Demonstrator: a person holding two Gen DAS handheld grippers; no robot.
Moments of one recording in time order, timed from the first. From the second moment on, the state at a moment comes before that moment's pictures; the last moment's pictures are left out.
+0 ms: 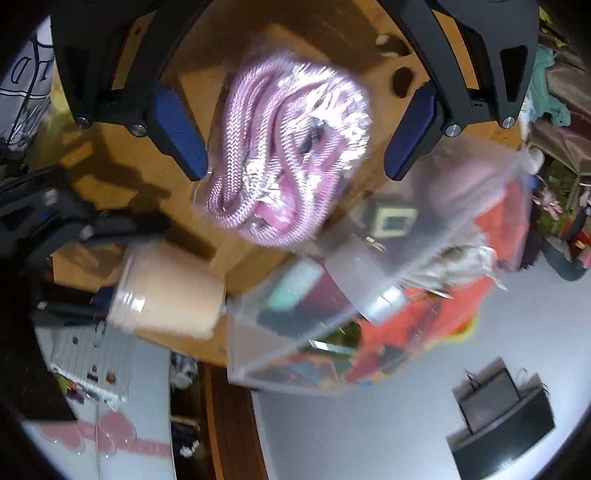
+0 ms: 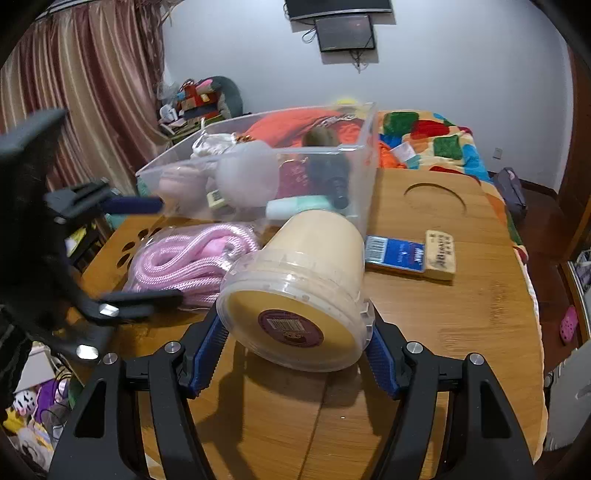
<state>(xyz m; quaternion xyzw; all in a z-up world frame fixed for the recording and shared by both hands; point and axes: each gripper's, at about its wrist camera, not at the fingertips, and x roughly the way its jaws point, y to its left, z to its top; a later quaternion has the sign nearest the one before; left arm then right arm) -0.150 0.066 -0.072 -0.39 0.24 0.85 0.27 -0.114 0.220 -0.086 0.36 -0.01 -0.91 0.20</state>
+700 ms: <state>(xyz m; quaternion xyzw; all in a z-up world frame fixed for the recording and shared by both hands) -0.115 0.064 -0.075 -0.36 0.14 0.90 0.20 -0.100 0.232 -0.055 0.32 -0.03 -0.92 0.20</state>
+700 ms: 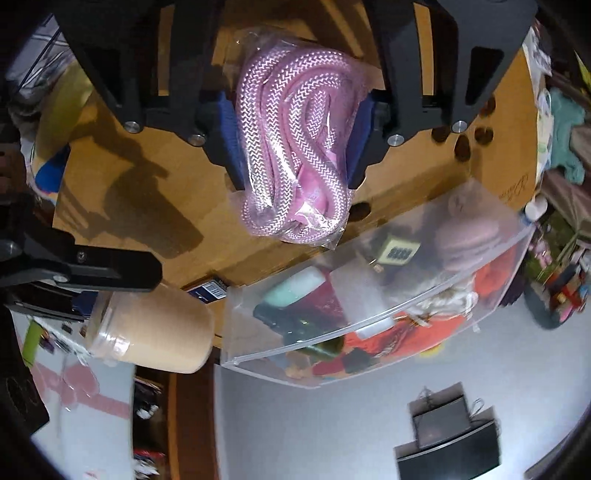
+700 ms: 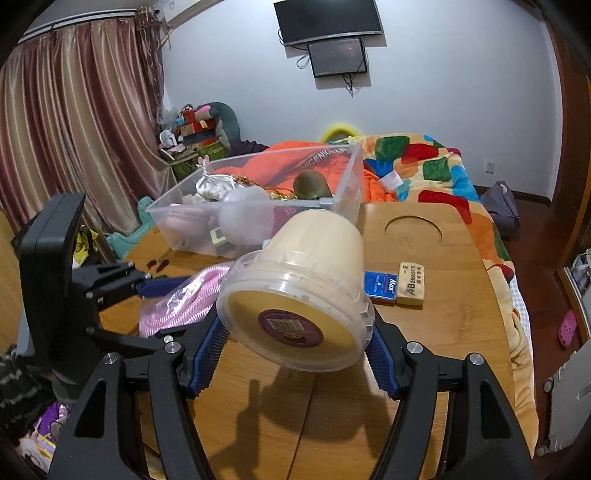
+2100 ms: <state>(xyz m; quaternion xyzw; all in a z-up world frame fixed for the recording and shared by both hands) -0.137 -0.034 0.042 -0.22 -0.03 0.97 0.06 -0.148 0.211 0.003 0.28 0.01 -0.94 0.22</state>
